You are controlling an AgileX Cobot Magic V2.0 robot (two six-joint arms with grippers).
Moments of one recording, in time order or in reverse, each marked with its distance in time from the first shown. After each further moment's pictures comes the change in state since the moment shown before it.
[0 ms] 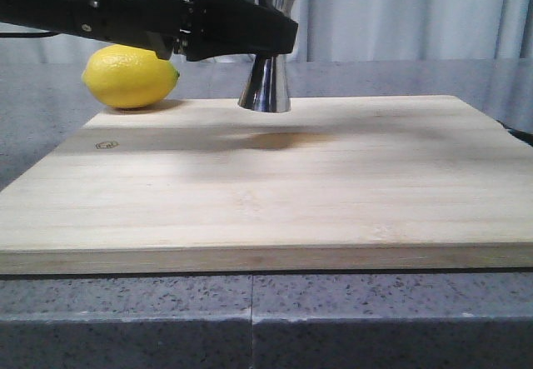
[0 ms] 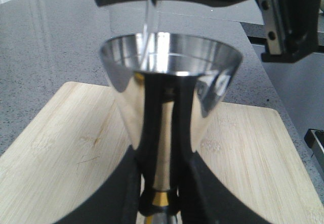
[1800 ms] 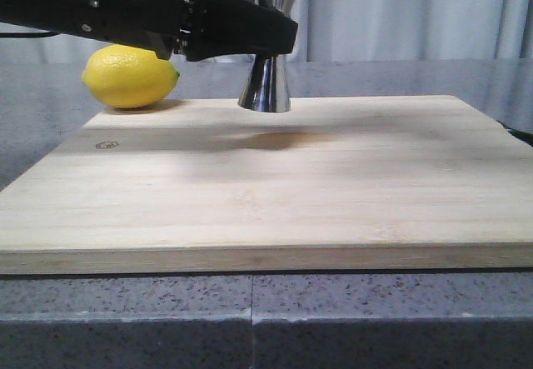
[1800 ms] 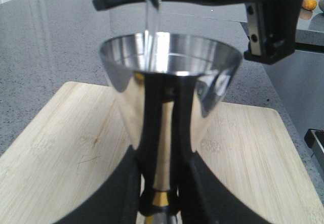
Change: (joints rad) left arm 0.000 0.000 0.000 0.000 0.000 0.000; right arm 0.000 0.000 0.000 -0.142 0.017 0.000
